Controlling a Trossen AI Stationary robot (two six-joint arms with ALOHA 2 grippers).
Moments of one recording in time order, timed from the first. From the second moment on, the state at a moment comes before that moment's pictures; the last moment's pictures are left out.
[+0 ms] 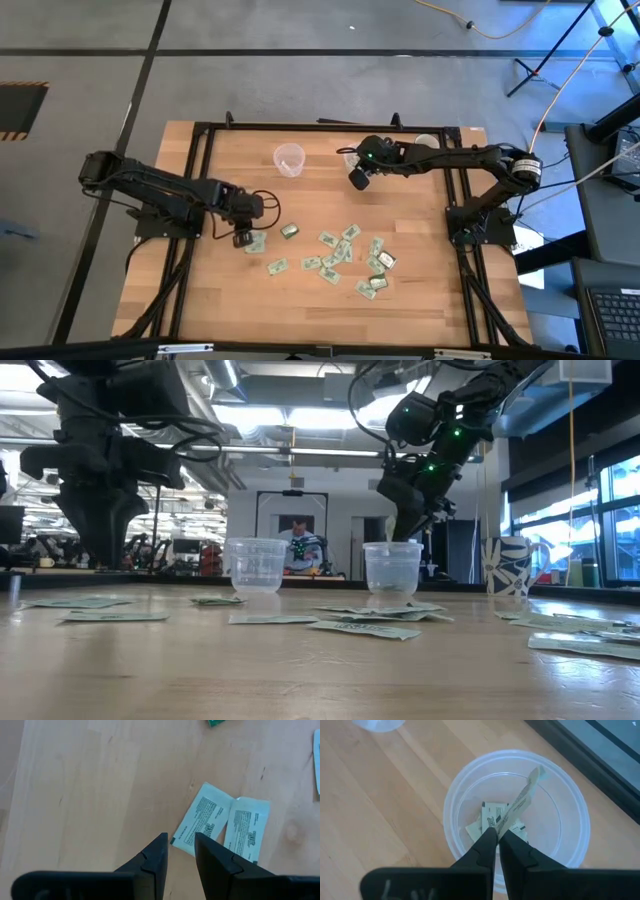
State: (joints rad) left arm -0.06 1.19 0.60 -0.69 -0.01 -0.35; right arm -0.37 1.57 0.94 -0.31 0.27 0.25
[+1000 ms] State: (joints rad) left arm -0.08 1.27 0.60 -0.68 0.04 -0.27; right arm -0.37 1.57 0.94 -0.31 0.27 0.26
